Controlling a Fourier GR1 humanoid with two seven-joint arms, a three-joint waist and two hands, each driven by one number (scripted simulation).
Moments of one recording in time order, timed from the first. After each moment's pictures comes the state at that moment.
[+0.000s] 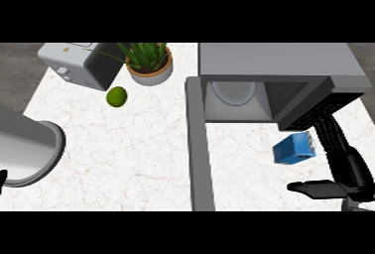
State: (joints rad) left arm 0.52 0.00 0.19 -2.31 0.30 -0.31 -0.08; right arm 0.02 -0.19 -0.19 -1.43 -0.03 0.27 -0.38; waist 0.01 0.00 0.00
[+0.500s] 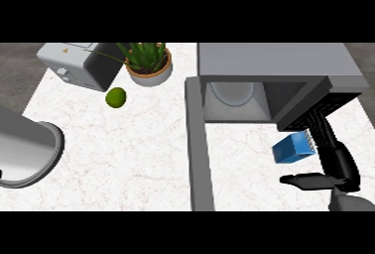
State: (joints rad) left arm 0.51 0.01 0.22 -2.32 0.33 -0.31 -0.05; right arm -0.07 -0.20 -0.19 -1.24 0.03 0.26 -0.55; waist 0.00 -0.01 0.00
